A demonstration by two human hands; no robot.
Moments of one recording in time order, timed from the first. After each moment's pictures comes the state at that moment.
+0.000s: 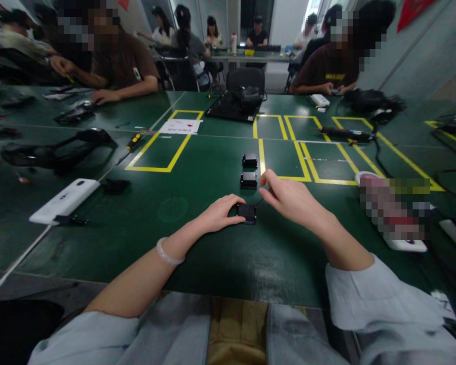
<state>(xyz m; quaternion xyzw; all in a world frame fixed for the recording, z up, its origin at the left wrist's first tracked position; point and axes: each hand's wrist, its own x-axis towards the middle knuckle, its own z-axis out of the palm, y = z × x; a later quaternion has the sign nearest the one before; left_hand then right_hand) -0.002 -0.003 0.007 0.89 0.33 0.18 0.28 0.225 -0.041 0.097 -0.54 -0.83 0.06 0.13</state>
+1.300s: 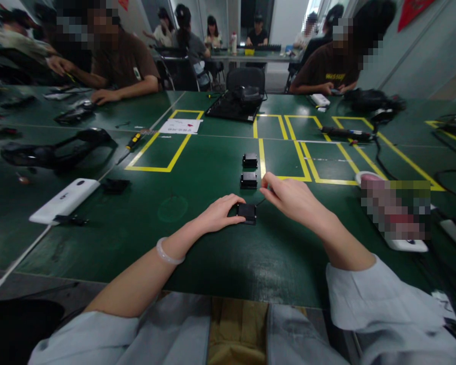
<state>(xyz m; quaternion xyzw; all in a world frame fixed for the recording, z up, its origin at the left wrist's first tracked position) -0.002 -0.004 0.009 0.89 0.33 0.16 0.28 0.227 -0.038 0.095 -0.54 -0.83 0.04 0.10</state>
